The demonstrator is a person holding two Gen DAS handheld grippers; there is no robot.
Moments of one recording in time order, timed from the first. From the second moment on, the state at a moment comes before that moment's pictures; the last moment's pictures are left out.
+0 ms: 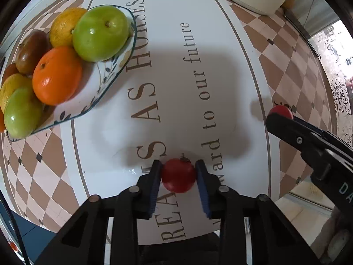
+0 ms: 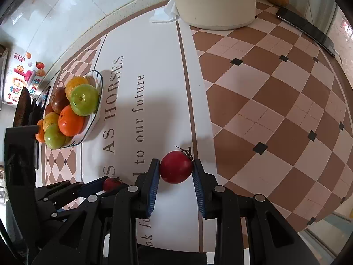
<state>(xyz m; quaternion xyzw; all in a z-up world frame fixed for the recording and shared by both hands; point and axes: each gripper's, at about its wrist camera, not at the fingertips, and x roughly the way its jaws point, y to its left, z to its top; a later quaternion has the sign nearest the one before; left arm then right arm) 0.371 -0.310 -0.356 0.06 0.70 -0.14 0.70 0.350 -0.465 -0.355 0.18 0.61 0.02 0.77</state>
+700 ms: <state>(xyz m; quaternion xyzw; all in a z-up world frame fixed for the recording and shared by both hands) 0.418 -0.087 -0.266 -0.22 0.64 -0.01 0.73 0.413 -0.353 -0.339 0.17 0.59 0.15 0.77</state>
